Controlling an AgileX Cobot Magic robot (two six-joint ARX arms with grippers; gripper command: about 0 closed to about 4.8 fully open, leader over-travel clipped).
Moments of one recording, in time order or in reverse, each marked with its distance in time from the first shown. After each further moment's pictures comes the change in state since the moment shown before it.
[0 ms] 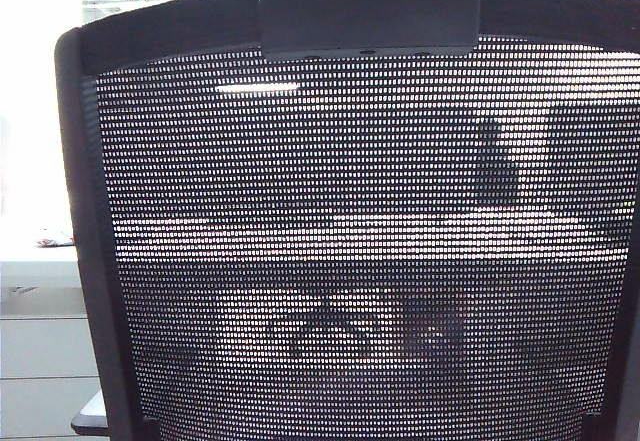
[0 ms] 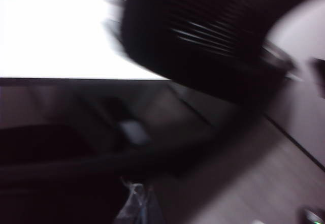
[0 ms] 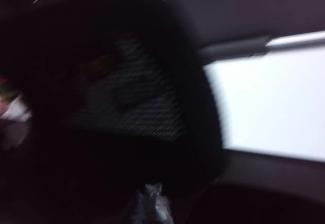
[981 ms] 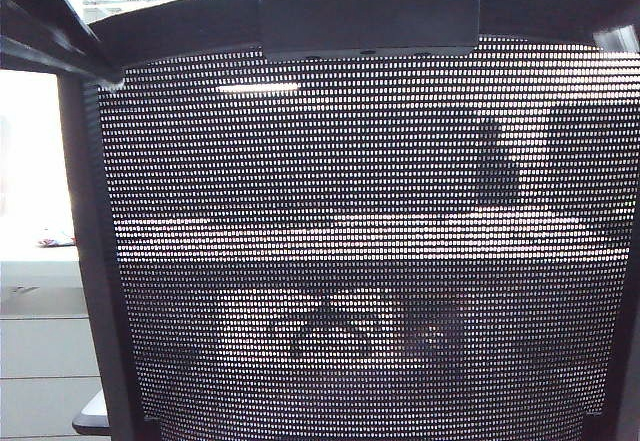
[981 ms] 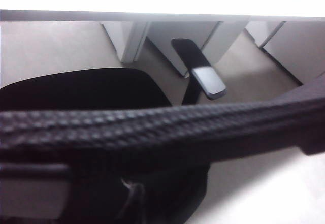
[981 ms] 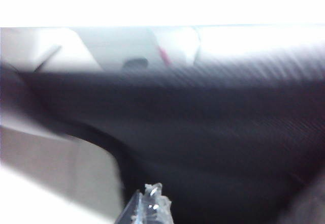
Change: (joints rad) left arm -0.293 0.218 -0.007 -0.072 -0.501 0.165; right arm 0.435 -0.061 -0.274 -0.179 0.501 0.071
